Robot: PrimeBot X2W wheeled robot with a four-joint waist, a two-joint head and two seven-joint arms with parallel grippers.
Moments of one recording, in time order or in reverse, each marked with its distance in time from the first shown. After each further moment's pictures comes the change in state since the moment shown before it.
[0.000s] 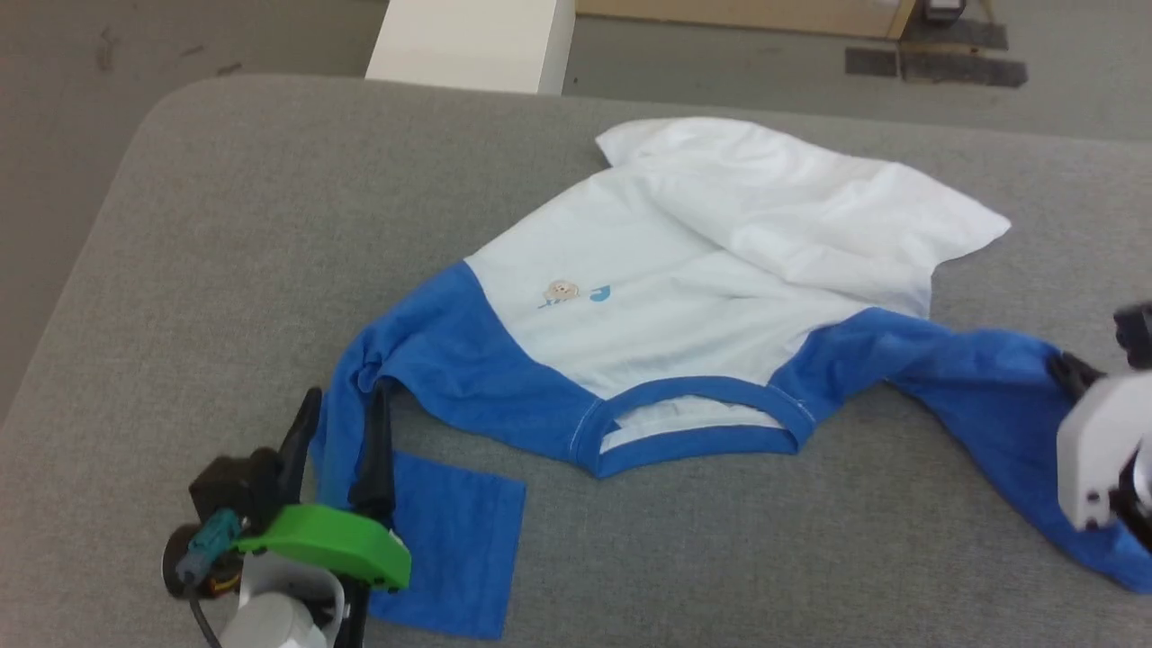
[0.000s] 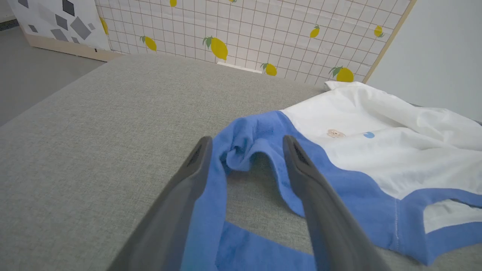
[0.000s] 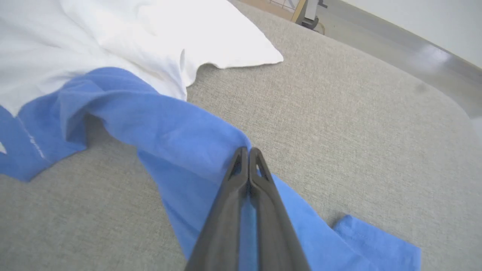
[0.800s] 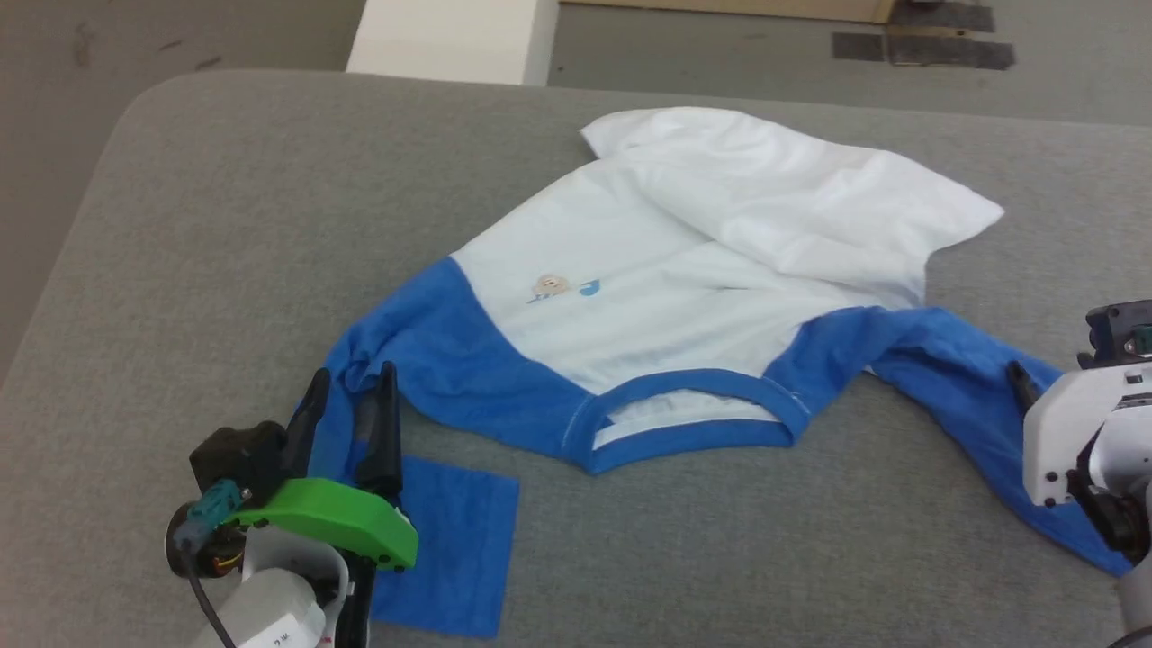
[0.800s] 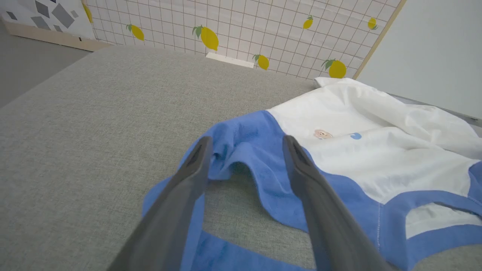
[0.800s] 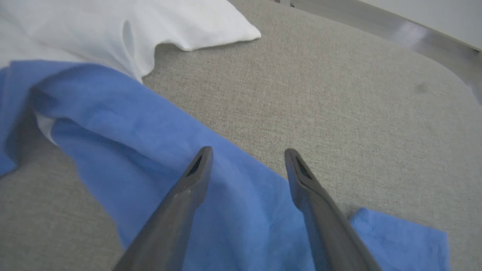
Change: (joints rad) left arm -0.068 0.154 -0.212 -0.077 -0.224 0.176 0.000; right arm -0.081 0.157 -0.098 0.230 -0.193 0.000 -0.148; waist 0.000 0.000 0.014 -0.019
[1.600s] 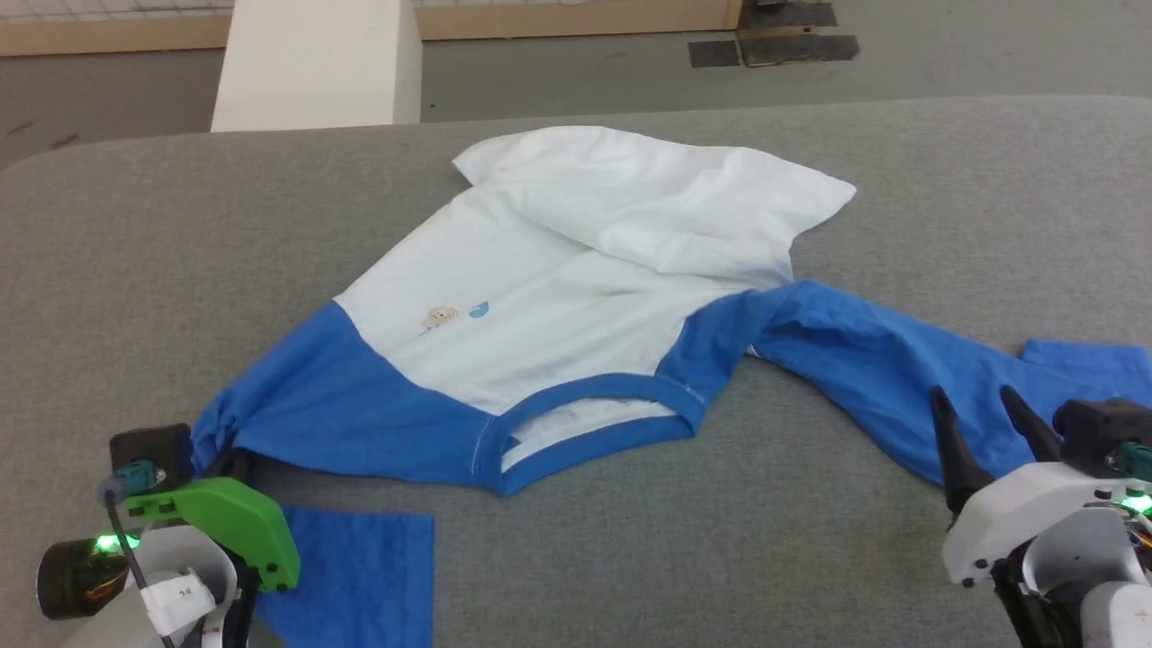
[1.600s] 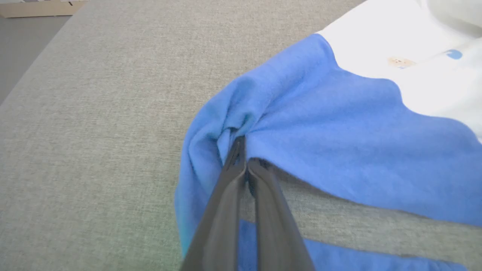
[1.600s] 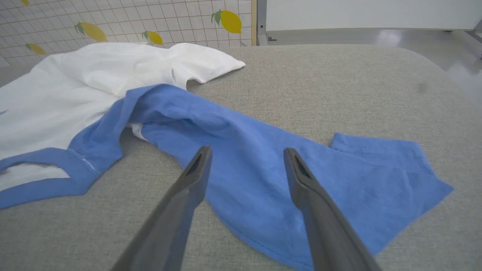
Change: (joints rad) left arm -0.084 0.277 -0.200 0.133 -0.230 0.132 0.141; right arm 0.268 0.230 -0.018 -0.354 0.068 0.000 -0.163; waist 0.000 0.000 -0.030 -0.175
